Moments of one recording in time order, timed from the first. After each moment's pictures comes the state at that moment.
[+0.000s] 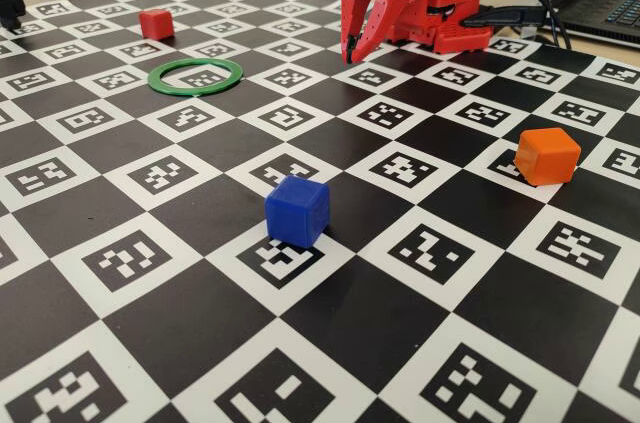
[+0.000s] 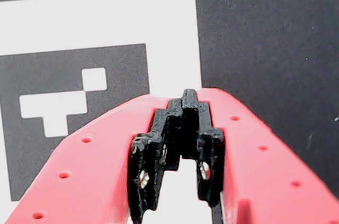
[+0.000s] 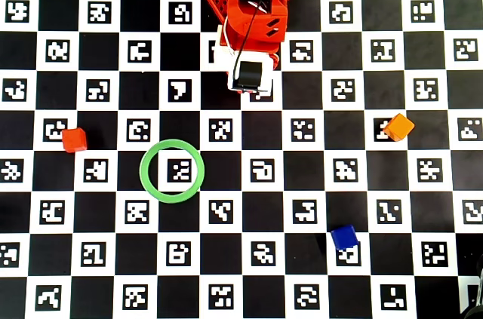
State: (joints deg) arm 2.1 189.5 179.5 73.7 -86.8
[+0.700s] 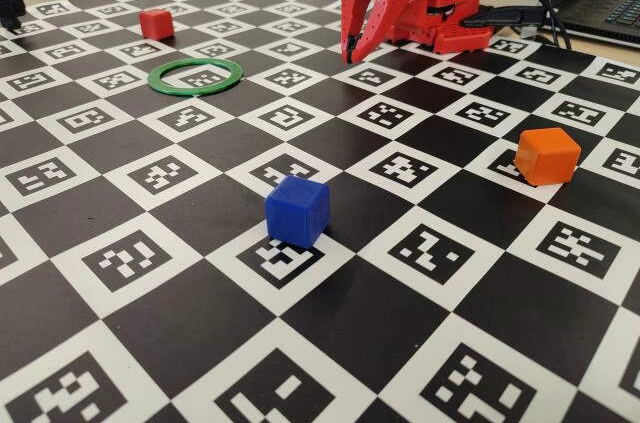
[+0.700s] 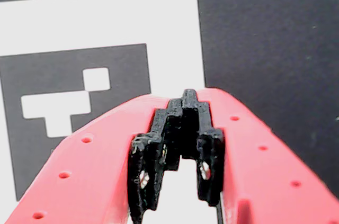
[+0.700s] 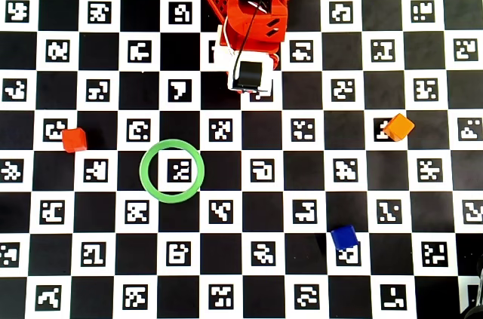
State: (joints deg) arm 1.7 189.5 179.5 73.7 -84.9
